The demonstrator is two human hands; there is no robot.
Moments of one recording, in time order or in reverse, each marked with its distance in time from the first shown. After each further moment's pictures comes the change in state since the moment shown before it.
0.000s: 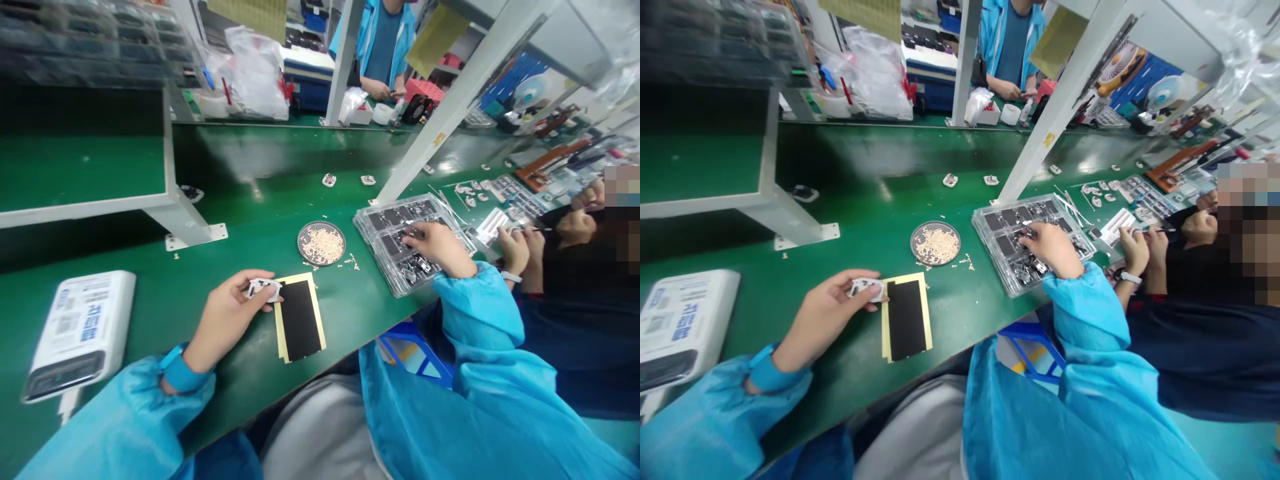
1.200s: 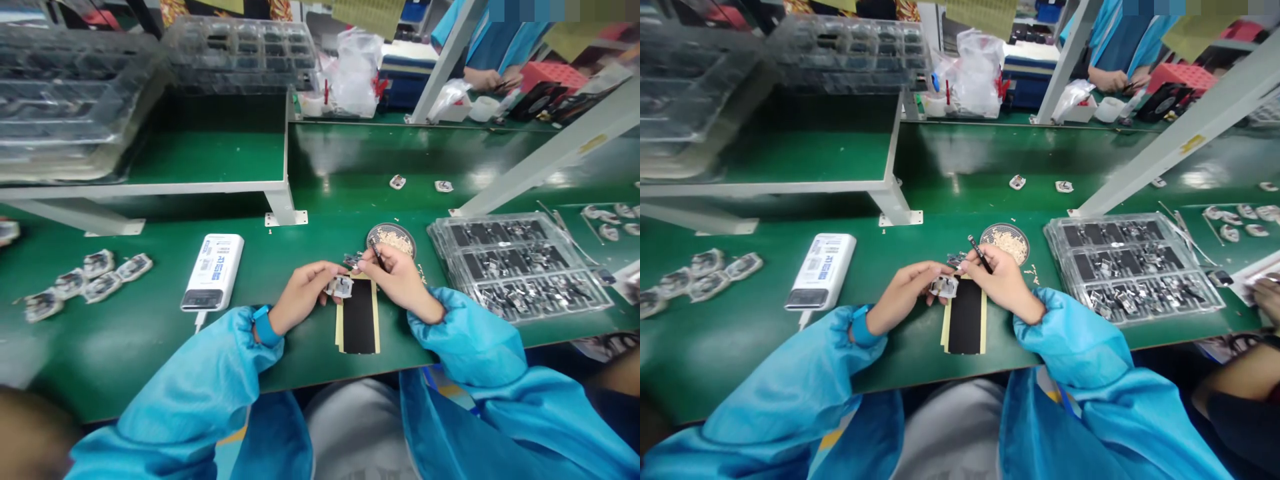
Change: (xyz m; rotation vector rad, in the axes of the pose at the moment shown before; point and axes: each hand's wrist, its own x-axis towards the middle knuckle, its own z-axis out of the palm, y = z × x) left_hand -0.007 0.001 -0.001 -0.161 -0.104 -0.014; right_hand -0.043 -0.204 0.088 1.183 -0.393 -0.355
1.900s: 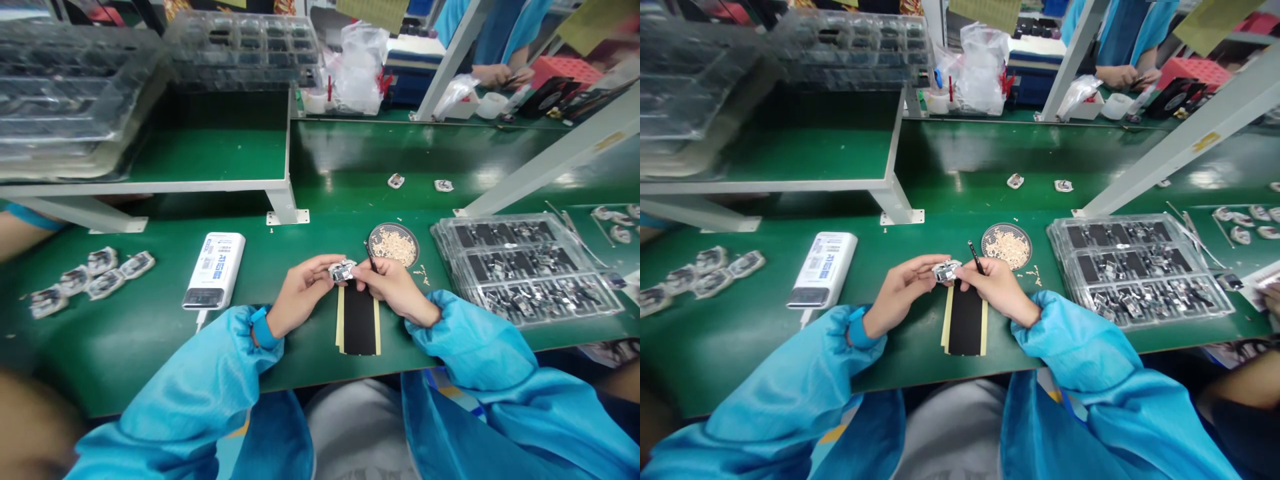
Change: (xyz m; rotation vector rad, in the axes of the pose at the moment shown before) left_hand -0.006 0.002 -0.003 -0.082 0.010 0.181; right_hand -0.005 0.012 0.009 0.248 -0.128 0.317
